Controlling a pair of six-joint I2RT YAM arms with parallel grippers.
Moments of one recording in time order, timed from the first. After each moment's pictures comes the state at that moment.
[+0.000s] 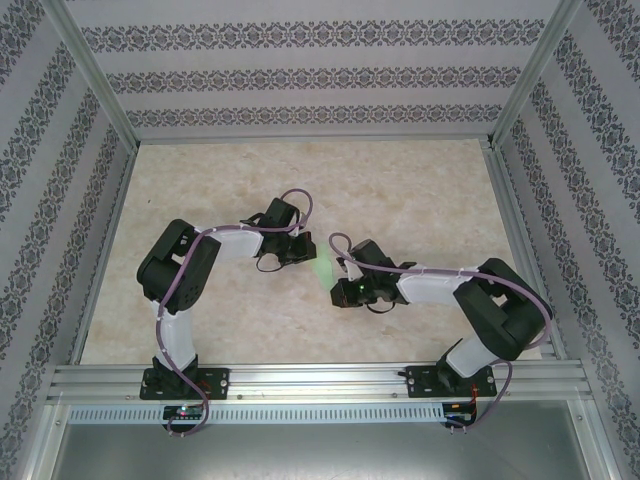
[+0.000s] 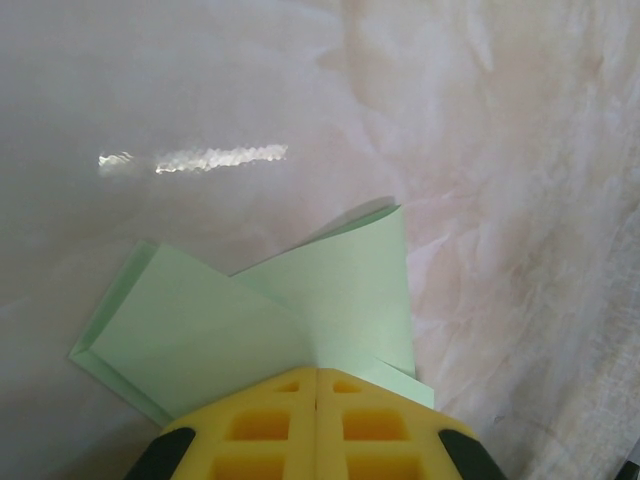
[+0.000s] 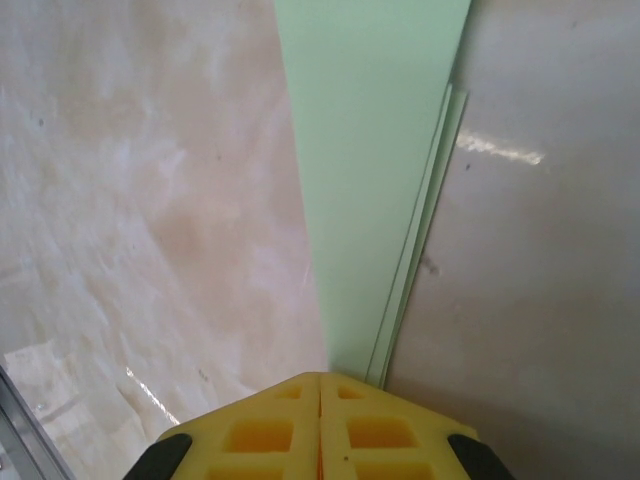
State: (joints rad) left arm -0.53 1.95 1.07 -0.14 0.47 -0.72; right arm 0.70 1.55 0.60 -0.08 -0.44 0.53
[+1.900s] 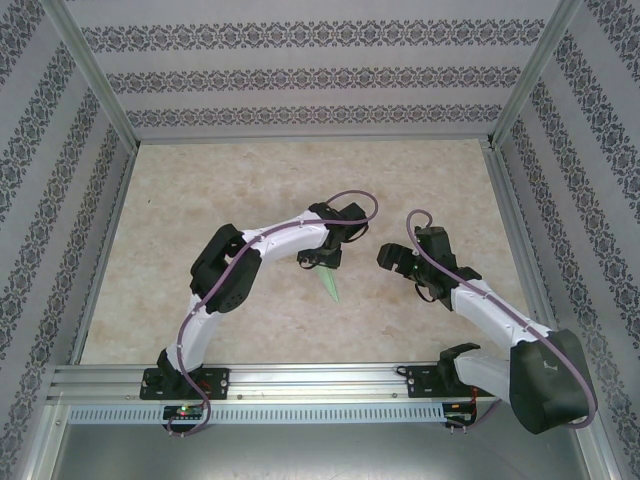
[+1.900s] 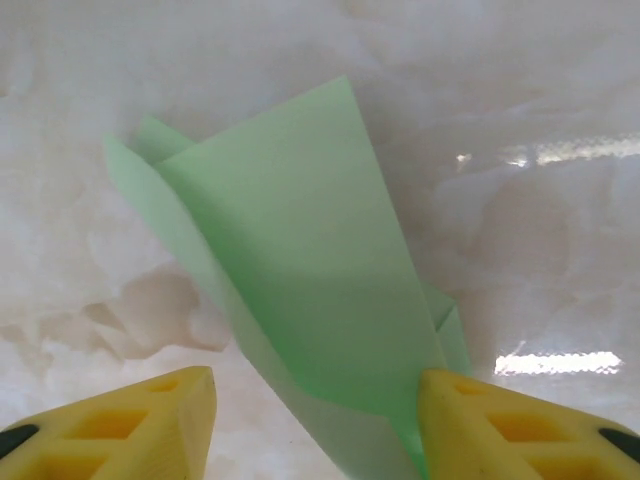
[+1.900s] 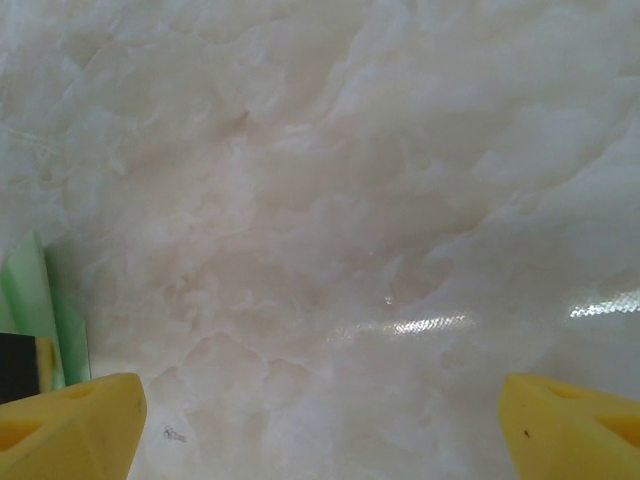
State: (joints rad) left arm -0.85 2.19 1.74 -1.06 -0.25 -0.74; right arm 0.29 1.12 0.48 -0.20 -0.09 0.56
